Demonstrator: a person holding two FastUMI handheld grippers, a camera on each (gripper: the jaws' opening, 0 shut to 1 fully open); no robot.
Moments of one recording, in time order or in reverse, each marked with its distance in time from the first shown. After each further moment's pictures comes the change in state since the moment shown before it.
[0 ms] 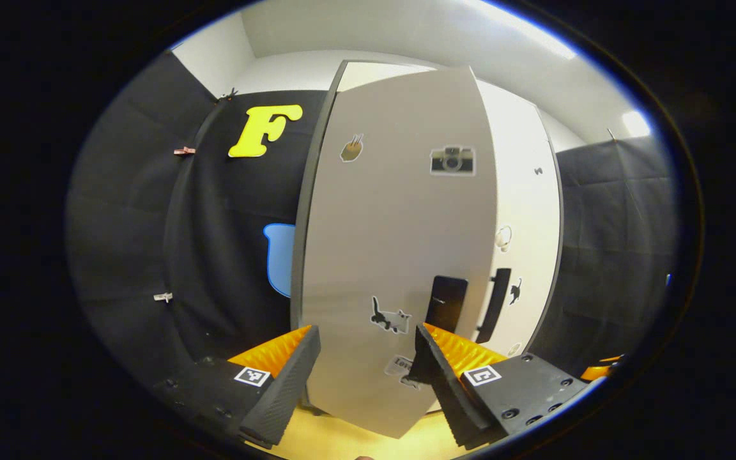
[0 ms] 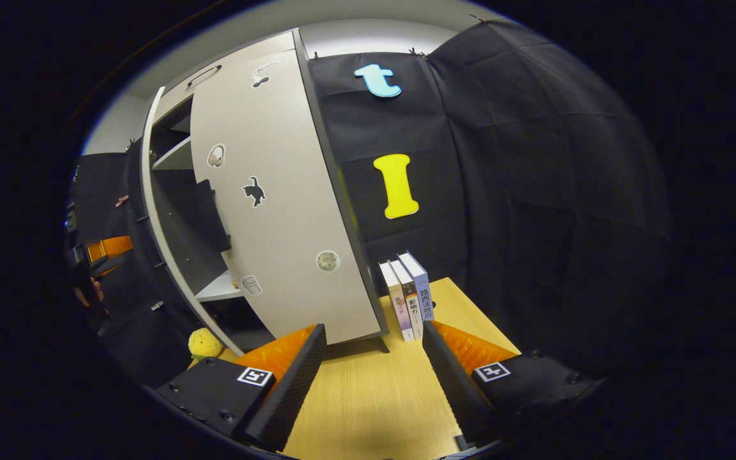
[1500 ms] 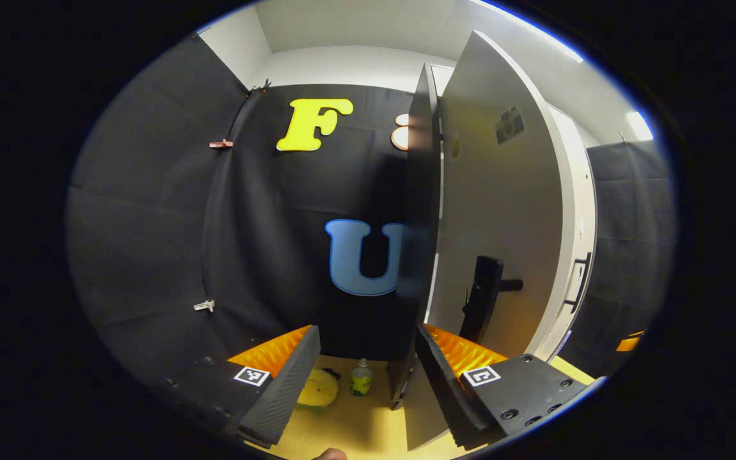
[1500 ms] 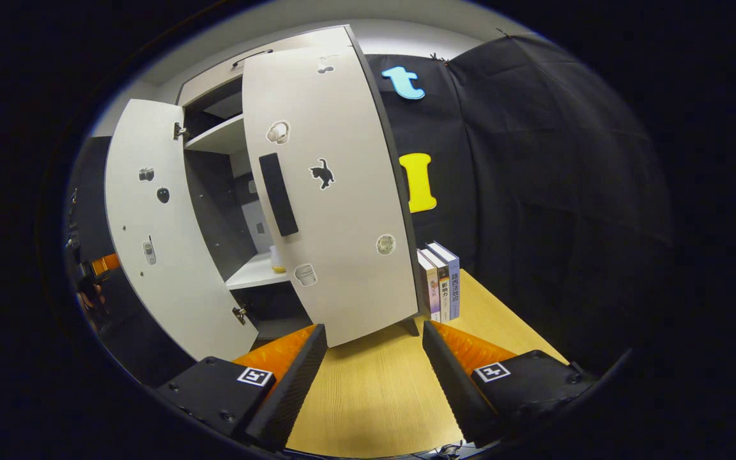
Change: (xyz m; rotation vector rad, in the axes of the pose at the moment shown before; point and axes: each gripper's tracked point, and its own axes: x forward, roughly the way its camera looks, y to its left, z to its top) left arm -0.022 0.220 0.018 0.047 0.042 0.020; right arm -0.052 0.112 -0.038 -0.021 0.007 -0.046
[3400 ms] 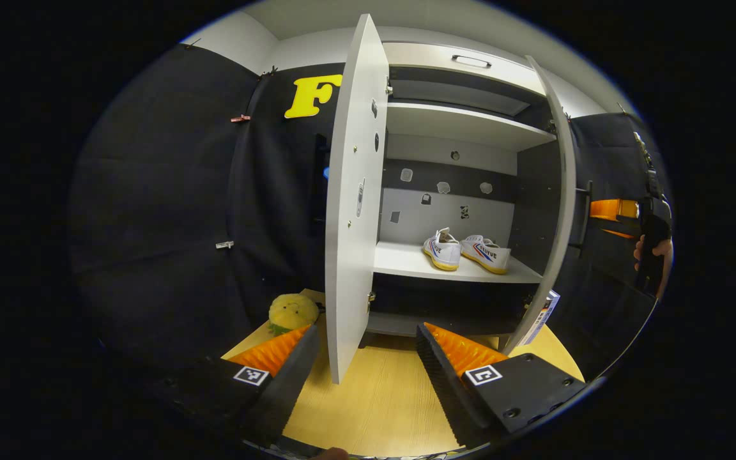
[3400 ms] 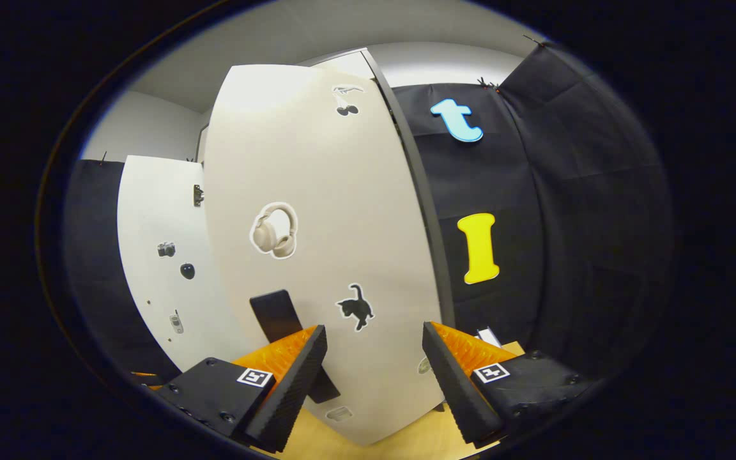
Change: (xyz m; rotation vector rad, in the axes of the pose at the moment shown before) left arm -0.123 -0.165 -0.130 -0.021 0.180 0.179; right arm 0.087 0.036 0.161 -0.028 -0.159 0.361
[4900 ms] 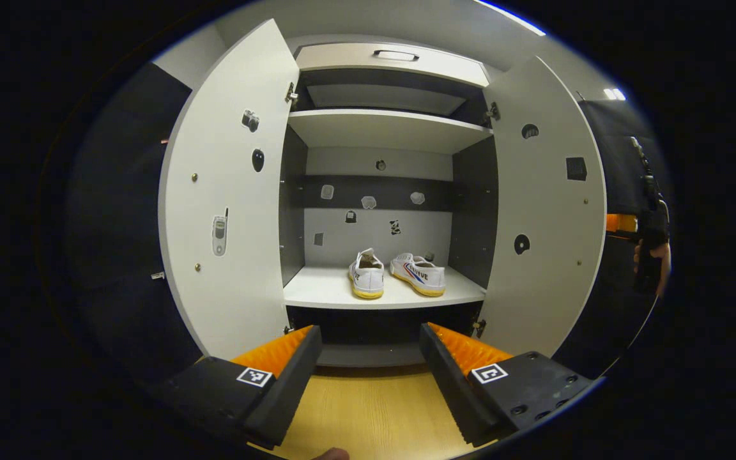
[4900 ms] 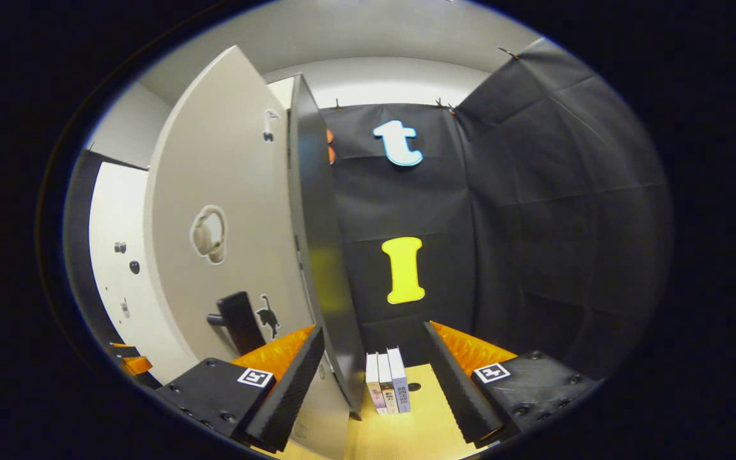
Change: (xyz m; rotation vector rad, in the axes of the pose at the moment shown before) left arm 0.055 -0.133 0.032 0.088 -0.060 -0.229; right arm -0.050 -0.163 0.062 -0.143 -0.110 -0.172
